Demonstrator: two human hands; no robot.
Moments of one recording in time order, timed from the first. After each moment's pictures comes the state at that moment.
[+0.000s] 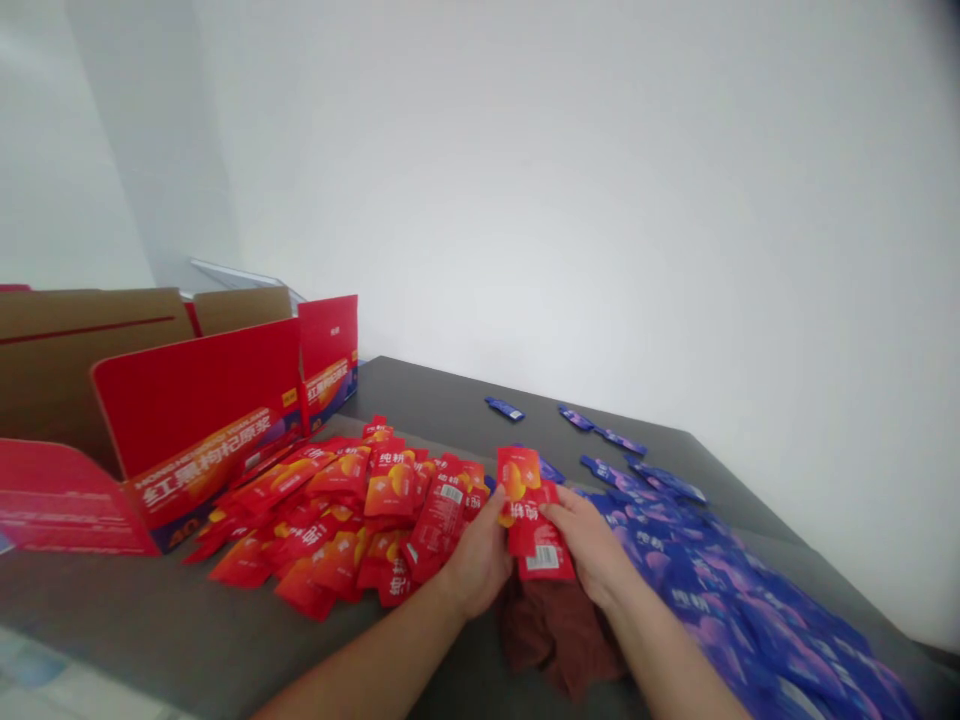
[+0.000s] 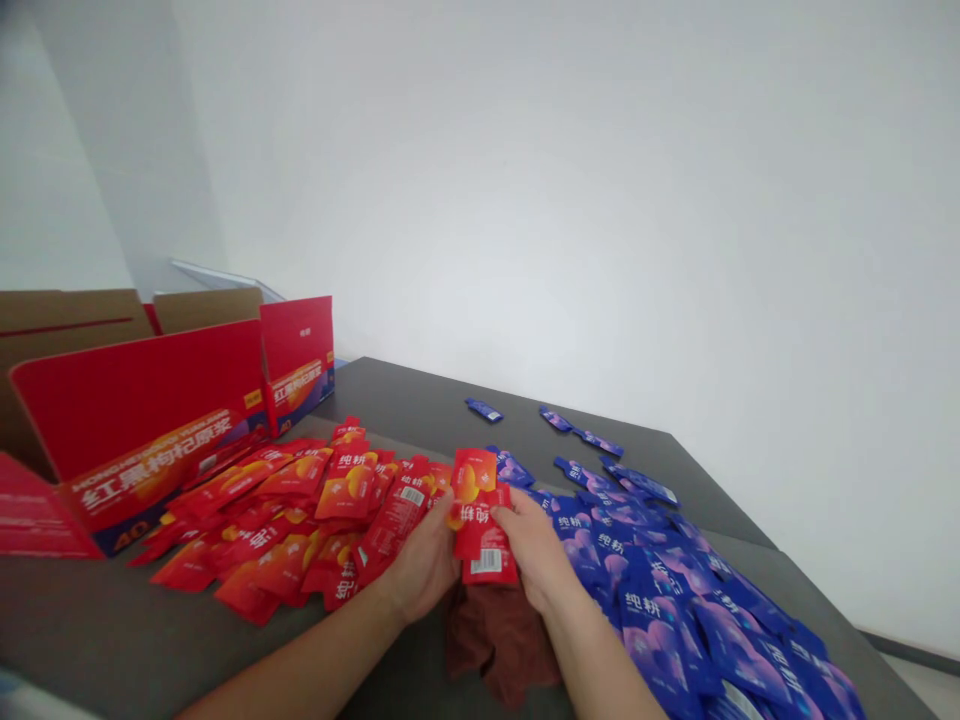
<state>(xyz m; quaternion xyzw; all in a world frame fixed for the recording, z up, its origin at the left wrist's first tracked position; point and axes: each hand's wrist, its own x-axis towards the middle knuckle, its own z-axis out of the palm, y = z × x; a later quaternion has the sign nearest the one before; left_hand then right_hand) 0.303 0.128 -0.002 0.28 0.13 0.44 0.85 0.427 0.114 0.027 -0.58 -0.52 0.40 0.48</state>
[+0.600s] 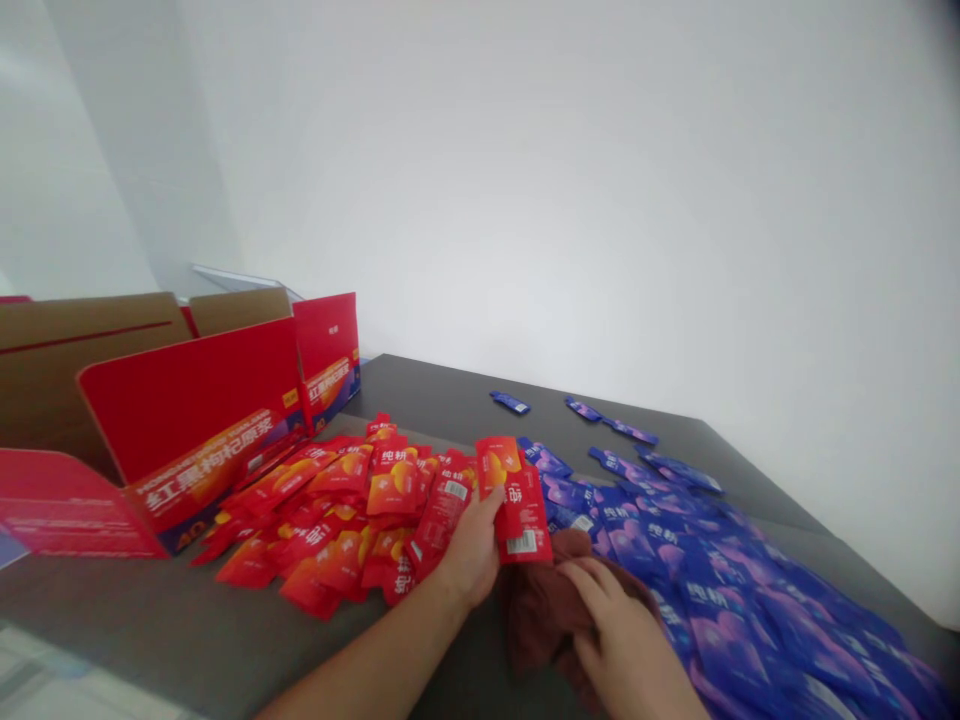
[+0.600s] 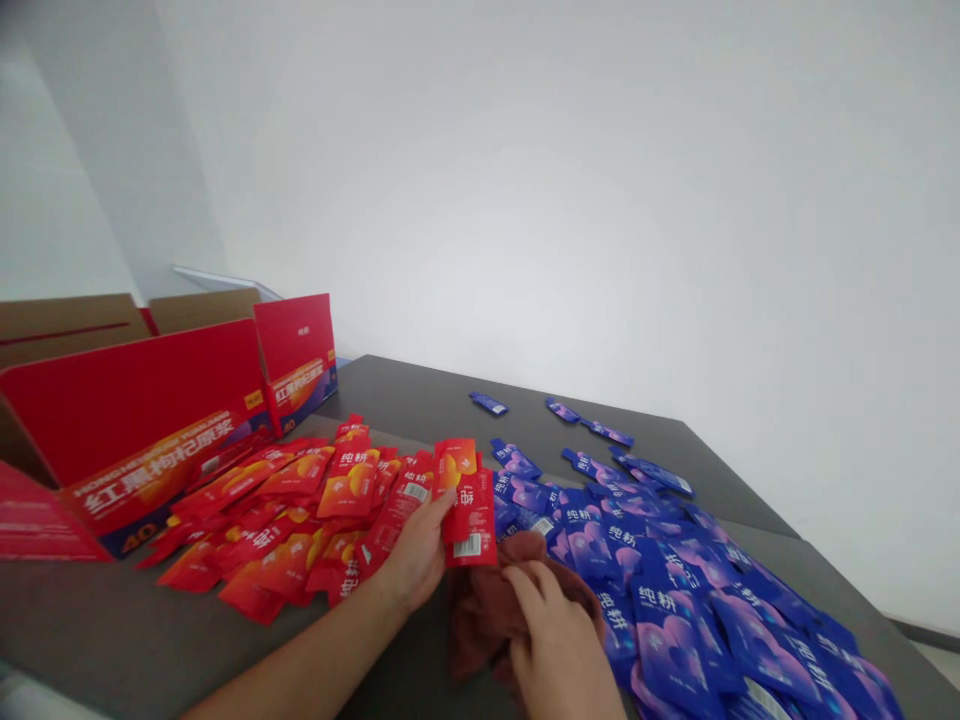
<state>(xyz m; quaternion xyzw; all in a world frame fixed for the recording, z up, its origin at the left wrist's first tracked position) 0.301 0.138 -0.007 0.22 0.26 0.56 0.76 0.456 0.026 -0.022 -0.67 -0.70 0.05 0.25</state>
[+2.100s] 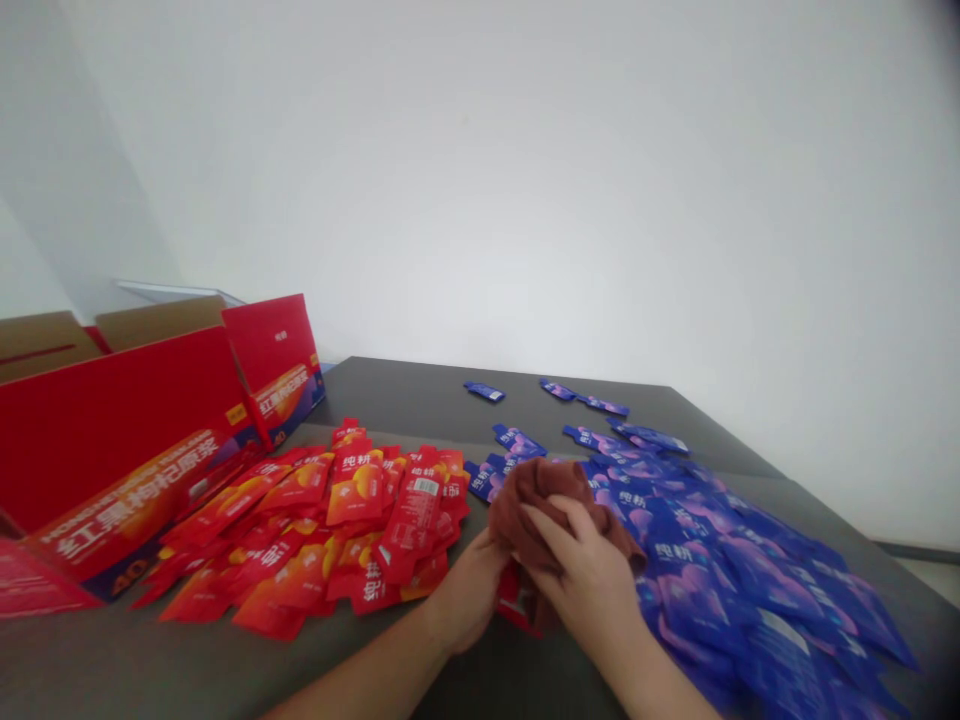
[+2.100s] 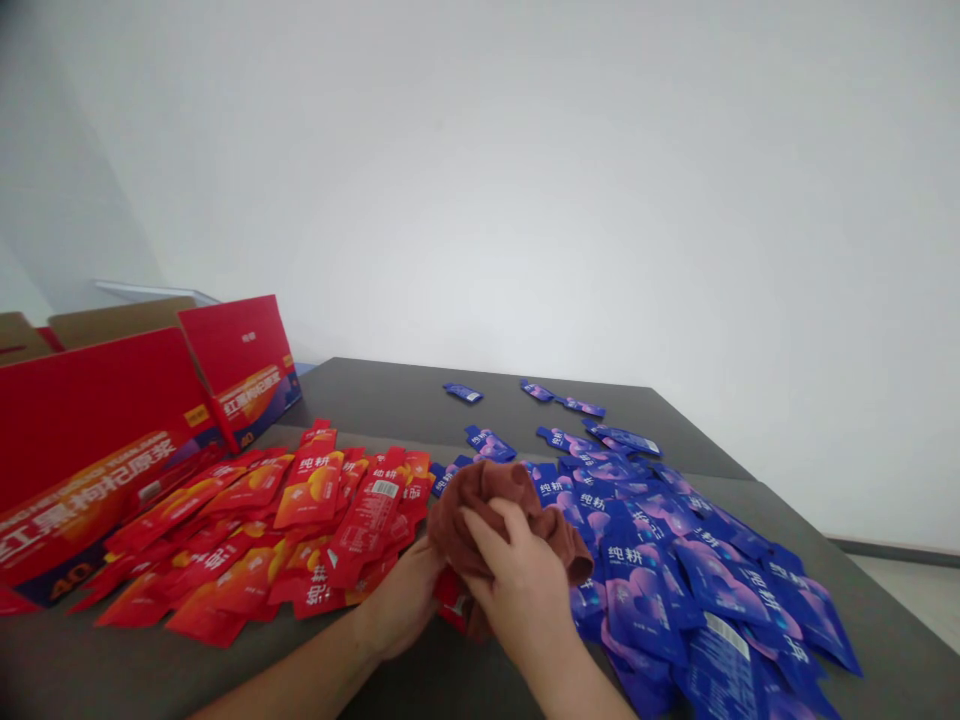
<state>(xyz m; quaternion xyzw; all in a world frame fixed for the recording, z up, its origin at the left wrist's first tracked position) 0.307 0.098 -0.011 0.40 0.19 0.38 0.81 0.443 0.049 0.003 -0.62 -0.71 -0.07 0.33</state>
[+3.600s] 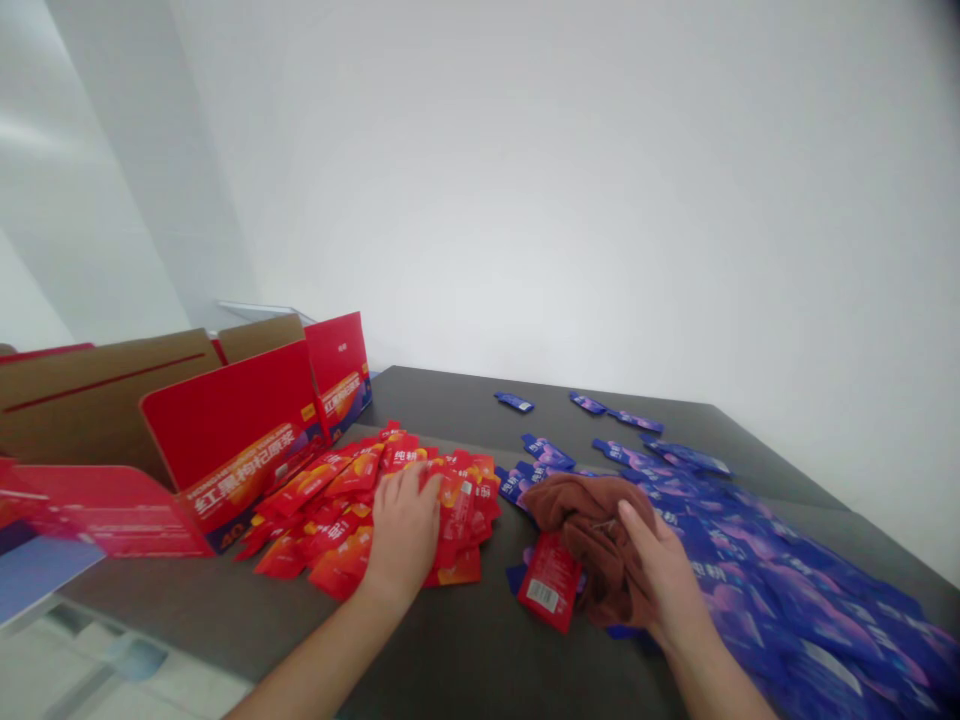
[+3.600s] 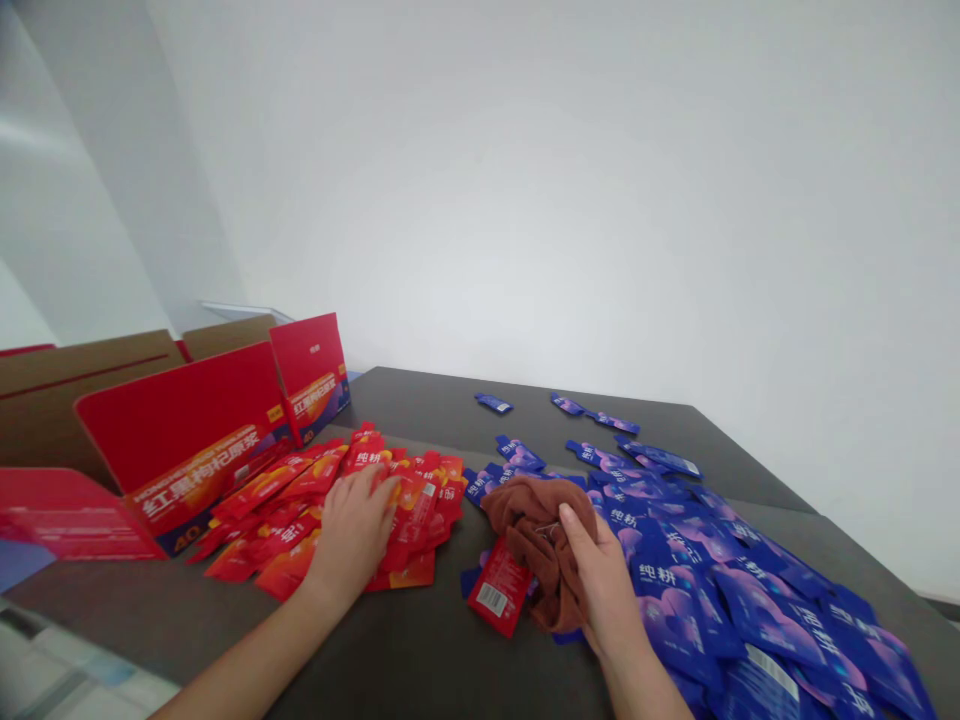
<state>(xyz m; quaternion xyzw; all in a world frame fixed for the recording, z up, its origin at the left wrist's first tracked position) 0.197 0.128 0.014 0.76 0.57 0.30 -0.12 0.472 0.065 -0.006 -0.43 -0.30 0.46 0.72</state>
